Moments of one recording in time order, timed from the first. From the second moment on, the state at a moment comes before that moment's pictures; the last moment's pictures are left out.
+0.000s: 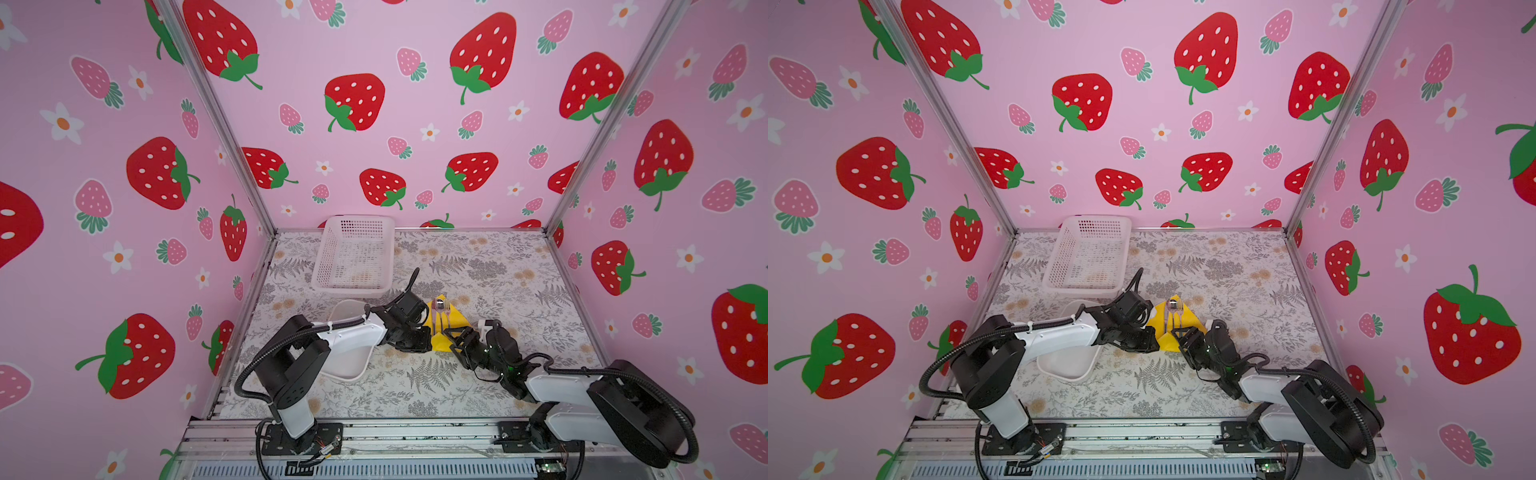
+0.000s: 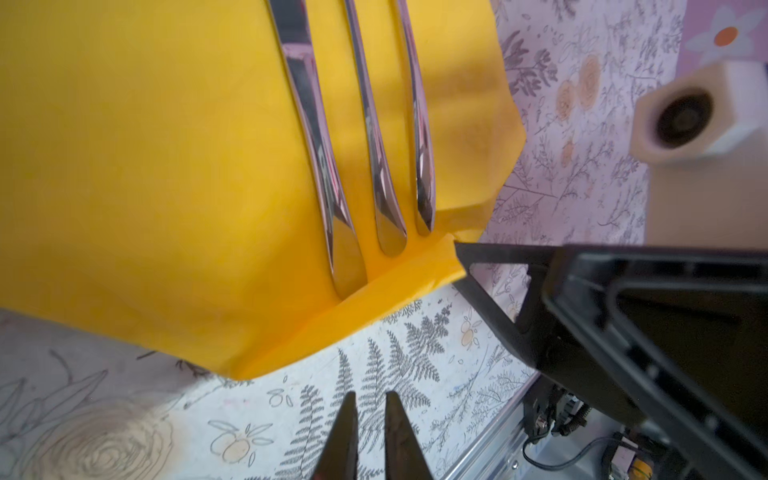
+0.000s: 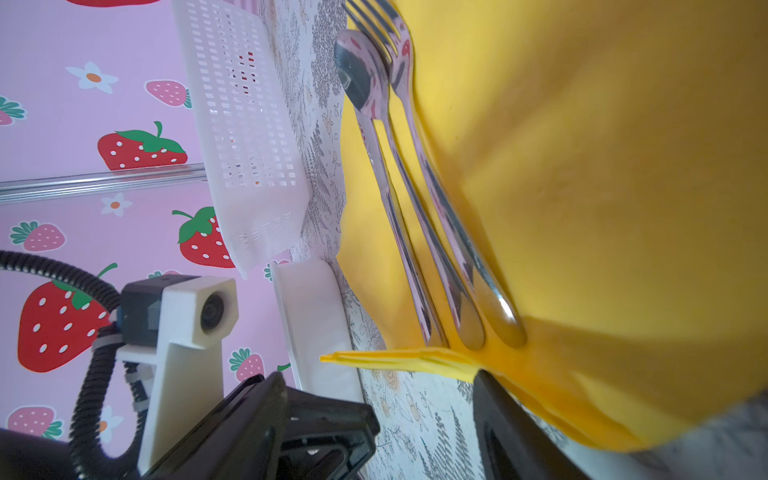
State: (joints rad) left arm -0.82 1.75 1.05 -0.34 0.37 -0.69; right arm 0.73 1.27 0.16 0.65 -0.17 1.48
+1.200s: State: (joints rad) left arm -0.82 1.87 1.15 -0.33 0.32 -0.67; right arm 0.72 1.38 0.39 0.21 -0.26 1.07
